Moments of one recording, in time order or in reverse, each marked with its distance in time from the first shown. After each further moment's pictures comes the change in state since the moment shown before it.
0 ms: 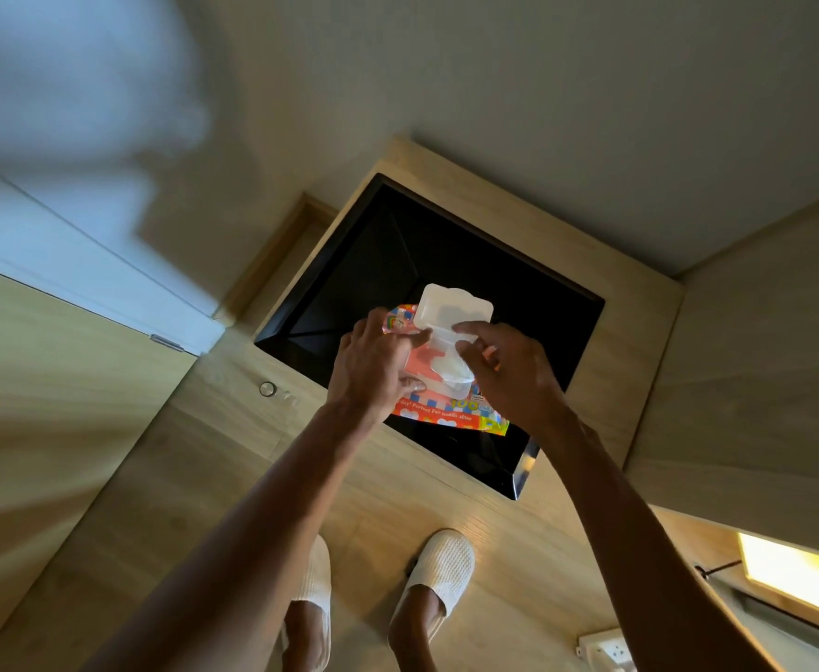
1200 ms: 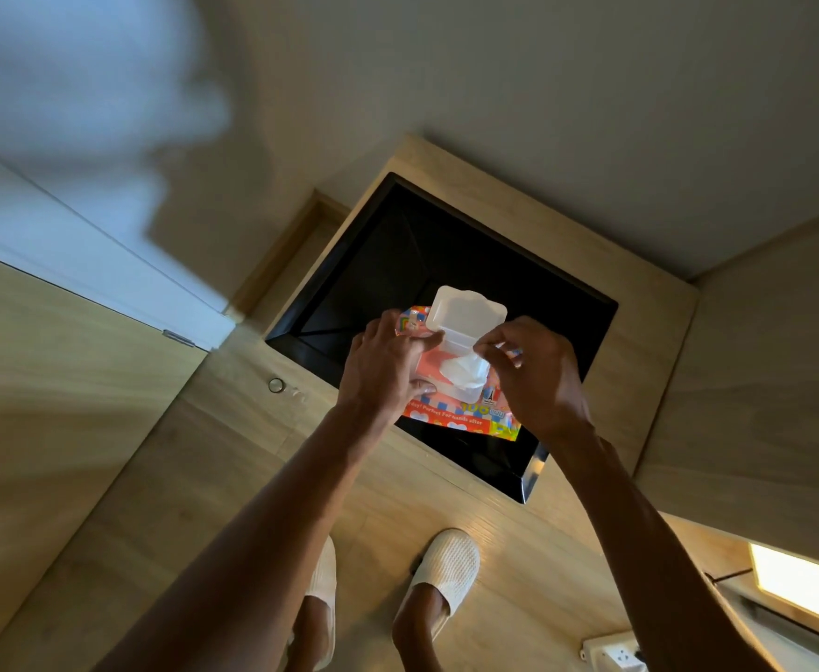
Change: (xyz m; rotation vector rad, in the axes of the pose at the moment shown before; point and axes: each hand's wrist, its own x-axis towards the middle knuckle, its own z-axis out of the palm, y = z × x) left_hand -0.002 -0.003 0.003 -0.045 -0.005 0.011; right_hand -0.014 -0.019 -0.014 -0.018 0.161 -0.038
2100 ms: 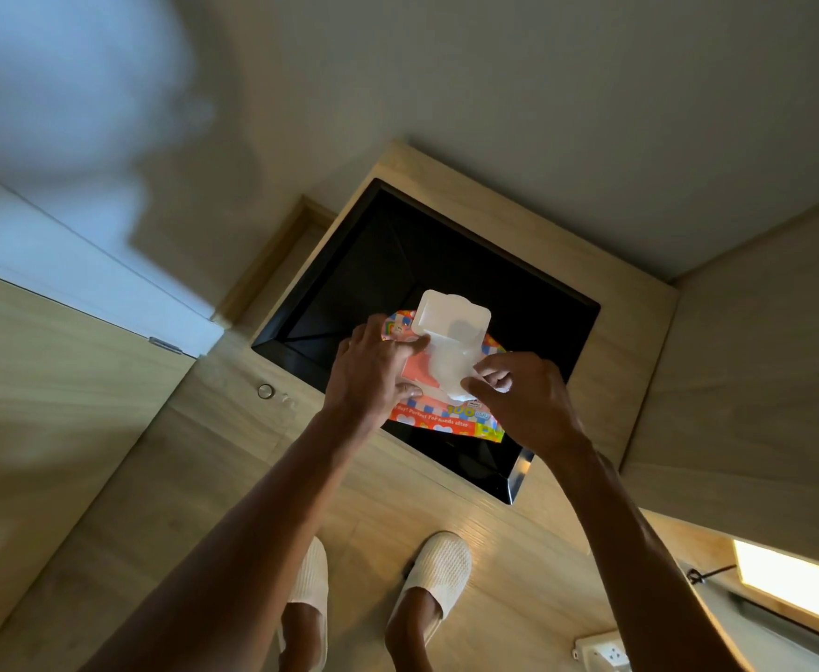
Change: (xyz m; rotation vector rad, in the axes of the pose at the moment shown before) left_hand 0.000 0.005 -0.001 0.041 -0.013 0.007; right_hand -0.013 0.012 -0.007 0.008 -0.144 0.166
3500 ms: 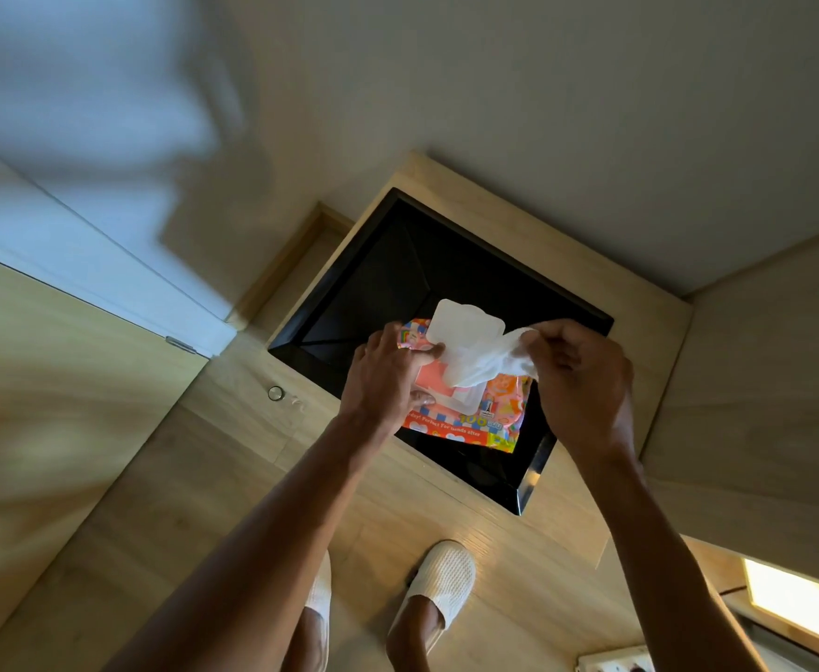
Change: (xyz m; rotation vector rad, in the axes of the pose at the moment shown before) left_hand -0.001 0.004 -0.004 0.019 -0.034 -0.019; right_hand -0.009 -0.033 -0.033 0.247 0.346 -0.097
